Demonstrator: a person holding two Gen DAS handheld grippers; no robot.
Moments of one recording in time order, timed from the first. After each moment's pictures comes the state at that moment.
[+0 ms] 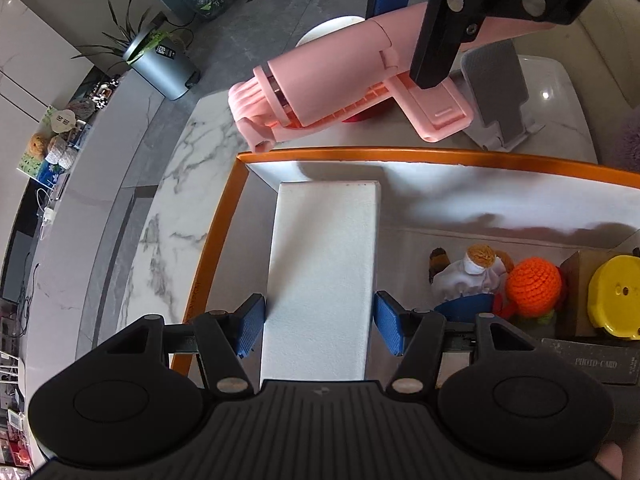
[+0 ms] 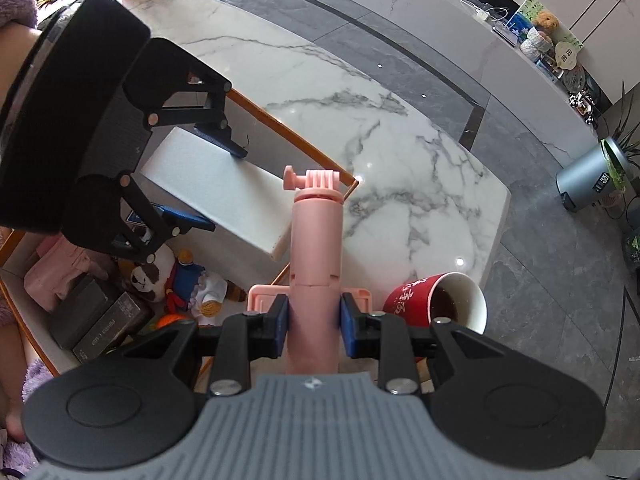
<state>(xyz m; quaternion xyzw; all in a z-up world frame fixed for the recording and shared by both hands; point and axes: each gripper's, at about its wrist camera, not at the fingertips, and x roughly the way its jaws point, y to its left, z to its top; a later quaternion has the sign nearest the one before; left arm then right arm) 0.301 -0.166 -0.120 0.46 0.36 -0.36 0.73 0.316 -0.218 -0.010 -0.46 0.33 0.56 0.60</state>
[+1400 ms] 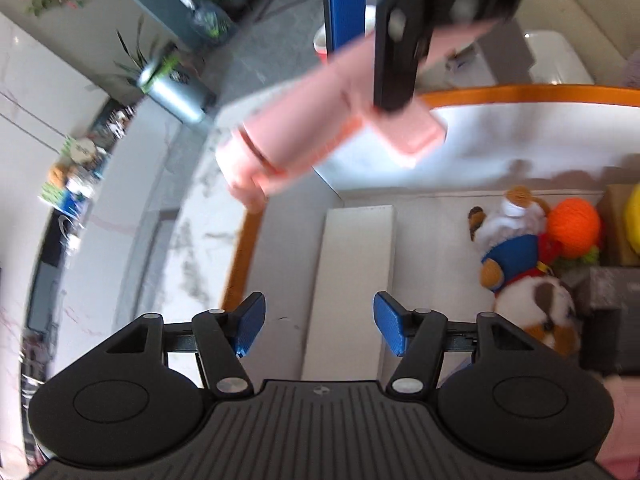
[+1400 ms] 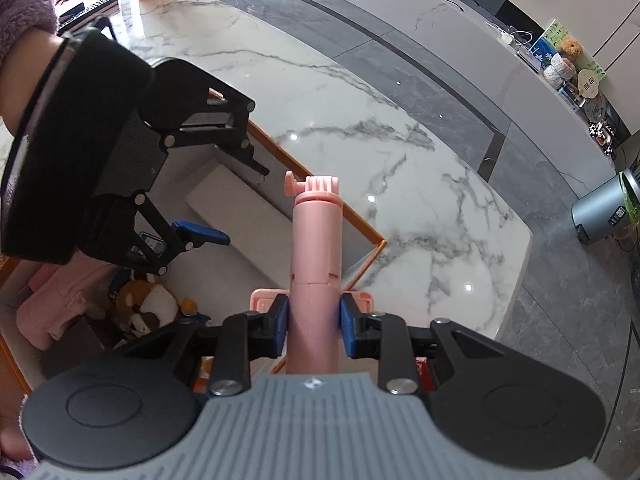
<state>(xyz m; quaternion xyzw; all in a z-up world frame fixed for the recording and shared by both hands) 0.285 -0.125 -0.101 0.49 0.29 -0.35 0.74 0.299 -0.177 -0.016 -0.45 0.32 0.59 0.59</state>
